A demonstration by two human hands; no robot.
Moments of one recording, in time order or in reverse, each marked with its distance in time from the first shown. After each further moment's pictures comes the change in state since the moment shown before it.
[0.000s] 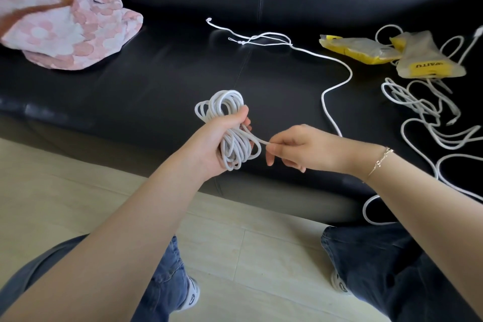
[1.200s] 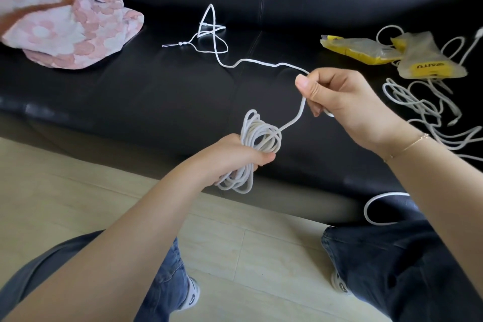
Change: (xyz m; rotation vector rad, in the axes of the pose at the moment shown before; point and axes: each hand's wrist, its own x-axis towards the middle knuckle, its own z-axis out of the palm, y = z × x) left_hand -0.005 -0.012 0.004 0.982 0.041 0.015; right_hand -0.012 -0.011 -0.039 0.454 0.567 -0.174
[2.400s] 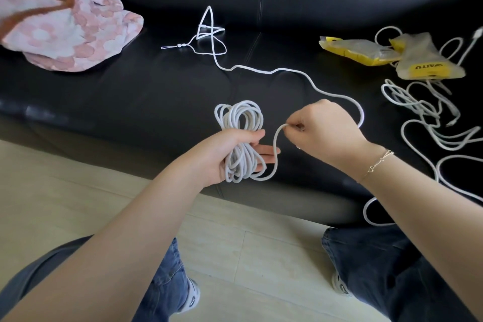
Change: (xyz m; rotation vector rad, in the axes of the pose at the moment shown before) left_hand -0.007 0.009 -0.004 -0.637 -0.163 -0.014; right_hand -0.005 0.025 0.025 -0.958 -0.066 -0.122
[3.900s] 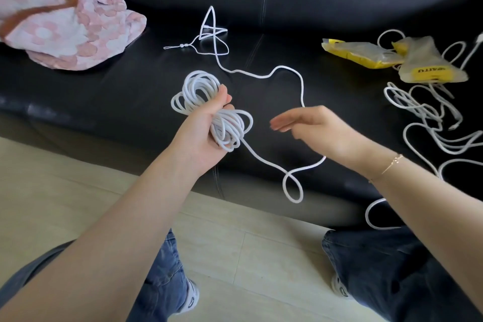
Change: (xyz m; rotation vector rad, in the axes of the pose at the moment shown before) left_hand -0.013 0.017 -0.012 -0.568 0.213 0.245; right_hand -0.001 -0.007 -0.005 0.763 -0.203 0.292
